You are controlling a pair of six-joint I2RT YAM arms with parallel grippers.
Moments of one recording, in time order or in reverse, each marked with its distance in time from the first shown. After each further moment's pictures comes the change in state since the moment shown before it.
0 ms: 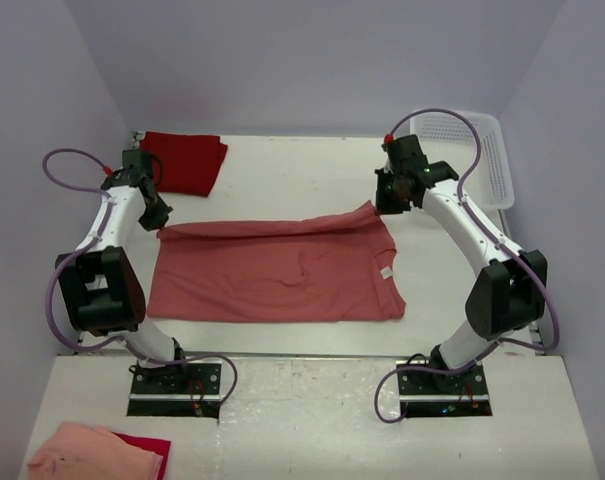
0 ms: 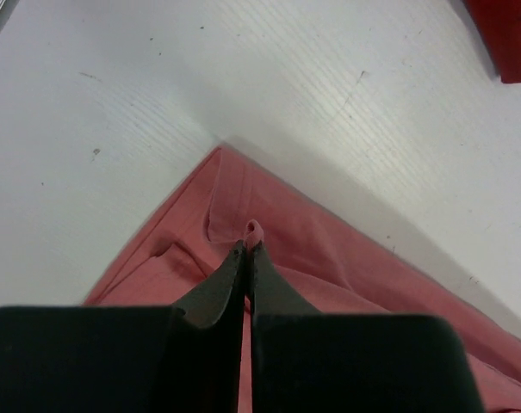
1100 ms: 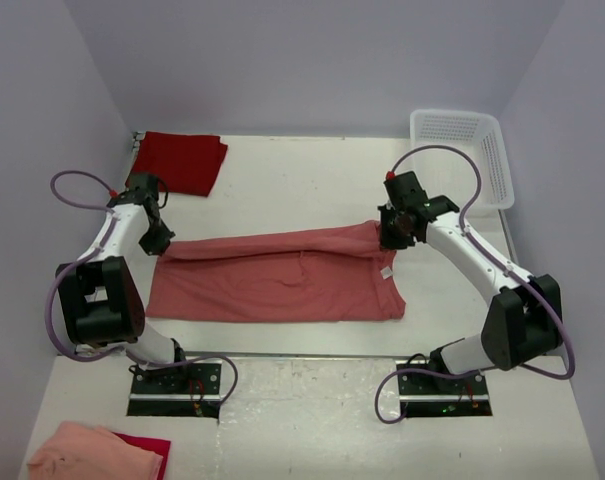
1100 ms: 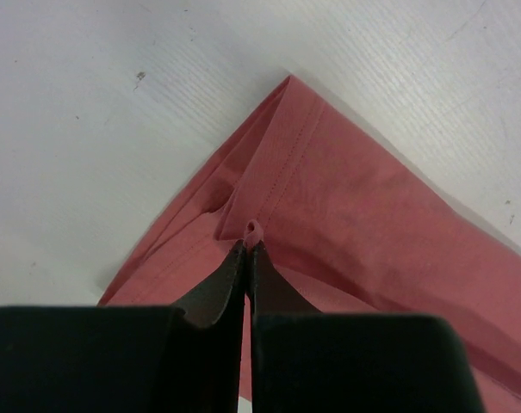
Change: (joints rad) left arm 0.000 -0.084 -0.203 -0.005 -0.050 0.024; right arm 0.048 -0.180 -0.325 0.029 0.033 0.050
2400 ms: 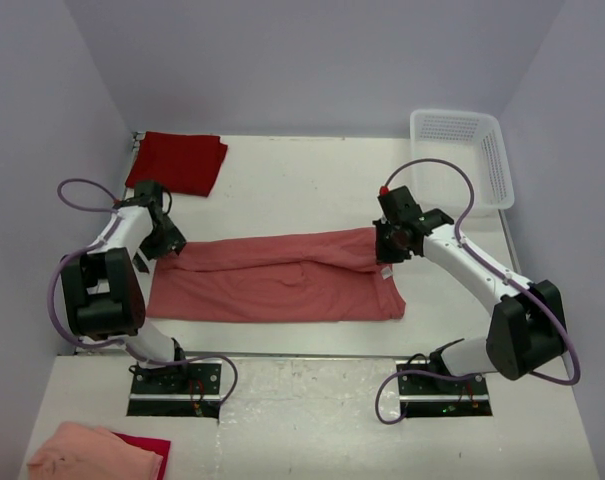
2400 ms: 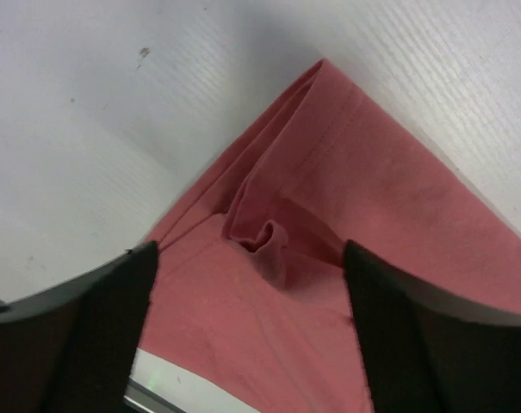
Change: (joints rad) left arm 0.000 0.054 -0.049 0.020 -0.021 -0.009; right arm 0.057 -0.055 -0.119 0.034 -0.006 0.019
